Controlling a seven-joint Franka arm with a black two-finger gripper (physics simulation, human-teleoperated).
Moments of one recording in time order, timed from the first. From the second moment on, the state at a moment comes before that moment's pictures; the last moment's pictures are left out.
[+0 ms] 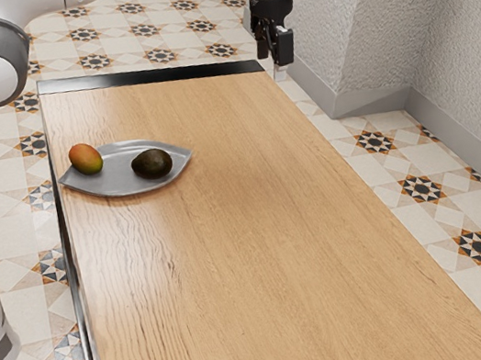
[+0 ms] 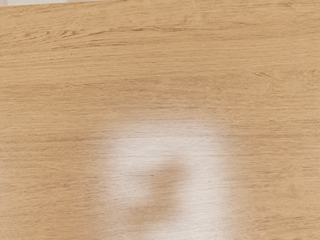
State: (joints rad) arm 0.11 0.09 -0.02 -1.33 -0.01 1.54 0.15
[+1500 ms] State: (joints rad) arm -0.10 -0.63 0.39 -2.39 0.25 1.67 0.41
